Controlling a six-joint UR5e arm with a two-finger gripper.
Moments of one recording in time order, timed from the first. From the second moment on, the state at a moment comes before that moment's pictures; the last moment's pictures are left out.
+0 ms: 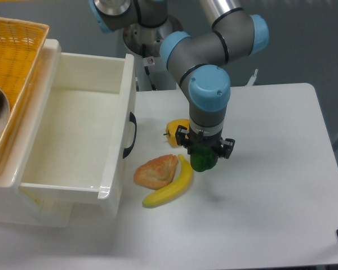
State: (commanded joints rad) arm 2.49 -1.89 -1.57 -1.22 1.59 0.79
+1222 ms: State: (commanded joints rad) arm 2.55 -1.68 -1.54 -1.40 1.40 0.68
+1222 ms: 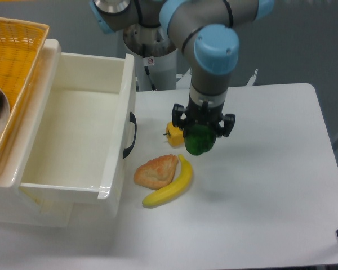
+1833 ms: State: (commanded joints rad) arm 2.55 -1.55 -1.52 -1.43 1.22 0.50
